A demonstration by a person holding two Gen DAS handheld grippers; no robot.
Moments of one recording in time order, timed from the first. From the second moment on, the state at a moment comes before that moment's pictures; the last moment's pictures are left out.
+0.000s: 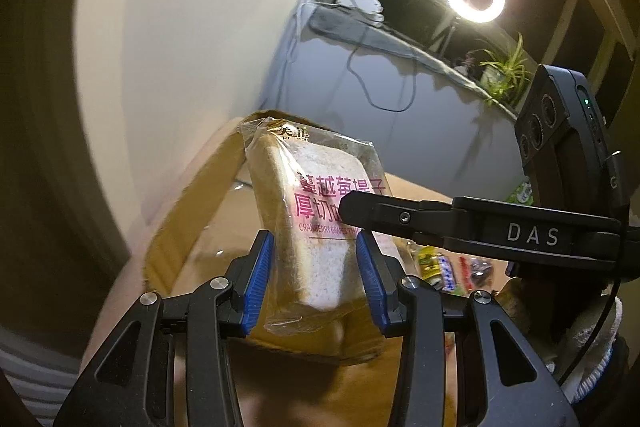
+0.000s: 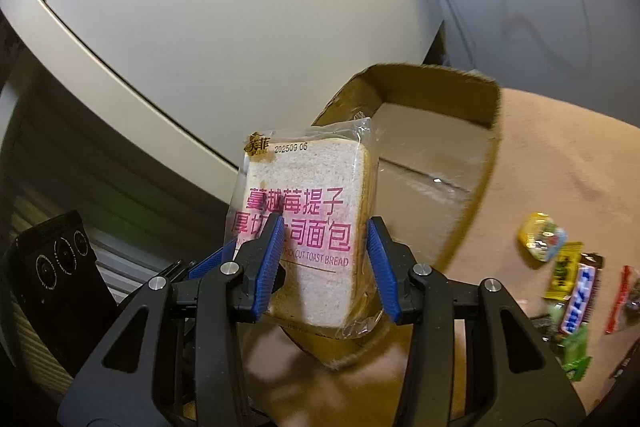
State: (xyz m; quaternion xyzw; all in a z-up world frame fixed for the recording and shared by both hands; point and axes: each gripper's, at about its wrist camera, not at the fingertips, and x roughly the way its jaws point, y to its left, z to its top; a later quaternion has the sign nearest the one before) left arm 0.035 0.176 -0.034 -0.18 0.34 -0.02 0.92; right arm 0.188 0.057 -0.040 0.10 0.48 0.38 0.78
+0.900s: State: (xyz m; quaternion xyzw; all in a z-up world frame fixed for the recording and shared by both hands) left arm 0.024 0.174 -0.039 -0.13 0.34 0.03 0.93; right arm 0.183 0.078 -0.049 0.03 0.47 0.36 0.81
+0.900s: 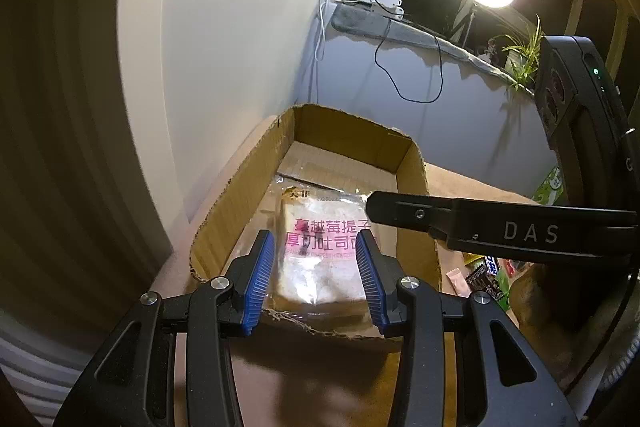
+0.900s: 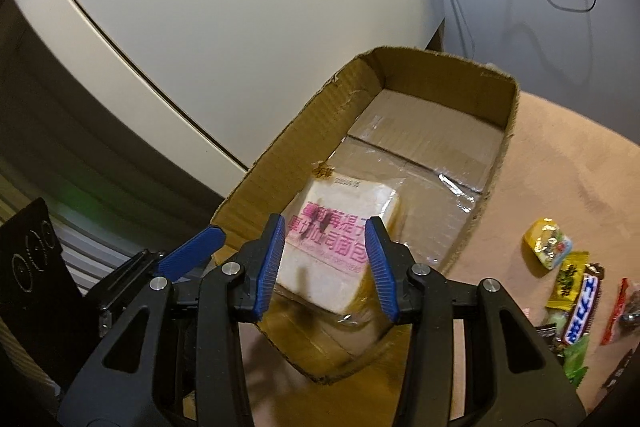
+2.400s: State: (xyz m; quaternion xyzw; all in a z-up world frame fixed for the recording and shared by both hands) left arm 0.023 -0.006 -0.079 -0.05 0.41 -0.12 0.90; right arm 0.066 -0.222 -0.085 -0.04 0.42 0.16 0.89
